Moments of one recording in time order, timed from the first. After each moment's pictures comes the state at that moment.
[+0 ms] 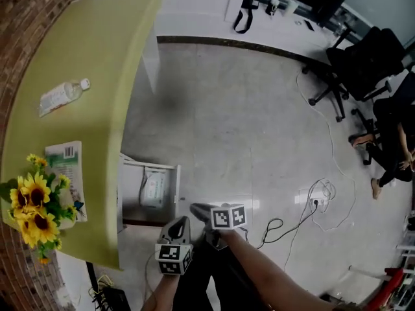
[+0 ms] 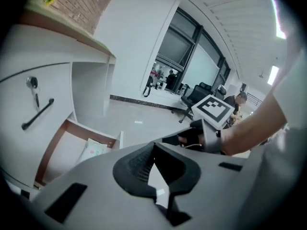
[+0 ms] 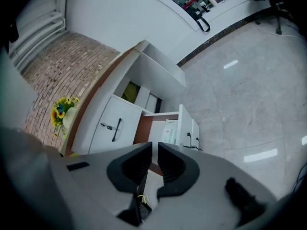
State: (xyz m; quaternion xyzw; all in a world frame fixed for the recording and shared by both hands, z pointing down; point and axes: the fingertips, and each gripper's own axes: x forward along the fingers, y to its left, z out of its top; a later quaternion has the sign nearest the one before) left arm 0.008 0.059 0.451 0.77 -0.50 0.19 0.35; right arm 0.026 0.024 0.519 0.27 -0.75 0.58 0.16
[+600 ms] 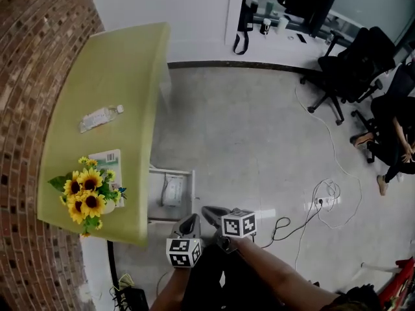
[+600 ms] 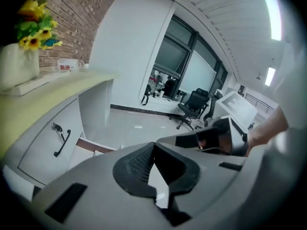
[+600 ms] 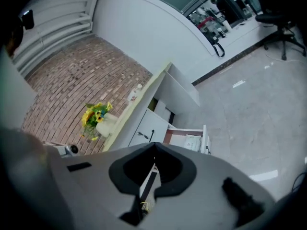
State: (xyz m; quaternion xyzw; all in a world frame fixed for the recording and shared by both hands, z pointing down) left arm 0.003 0.087 0.321 0.78 -0.51 0.18 0.32; right arm 0.024 0.061 0.349 0.29 -0.81 0.50 0.11
